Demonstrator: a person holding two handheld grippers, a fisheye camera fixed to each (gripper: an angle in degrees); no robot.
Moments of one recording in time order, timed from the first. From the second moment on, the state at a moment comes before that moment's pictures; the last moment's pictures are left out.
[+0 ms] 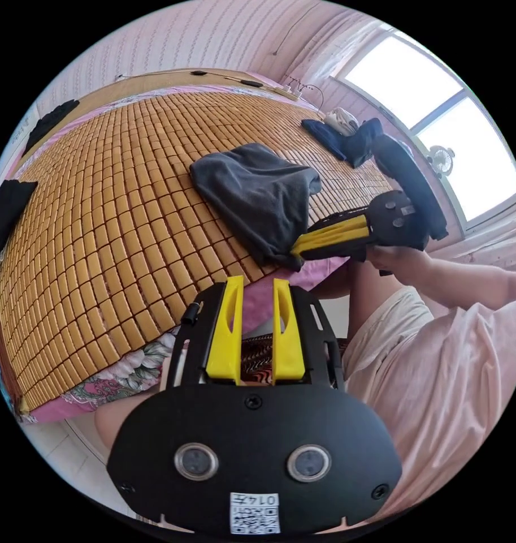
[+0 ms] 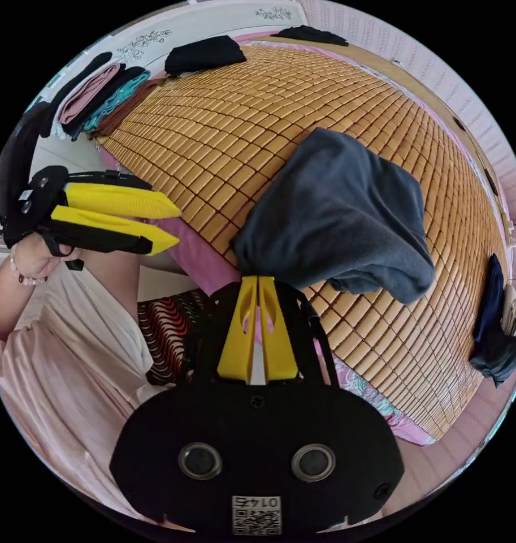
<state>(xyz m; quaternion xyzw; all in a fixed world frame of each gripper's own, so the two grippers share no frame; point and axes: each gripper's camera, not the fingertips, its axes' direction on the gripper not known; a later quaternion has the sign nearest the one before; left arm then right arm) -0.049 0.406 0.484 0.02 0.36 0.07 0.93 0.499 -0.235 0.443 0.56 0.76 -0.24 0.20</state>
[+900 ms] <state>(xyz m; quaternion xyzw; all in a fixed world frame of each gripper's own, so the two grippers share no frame) -0.130 0.371 0.412 0.09 0.34 0.01 0.94 0.538 -0.089 0.467 0.59 0.66 -0.41 0.22</state>
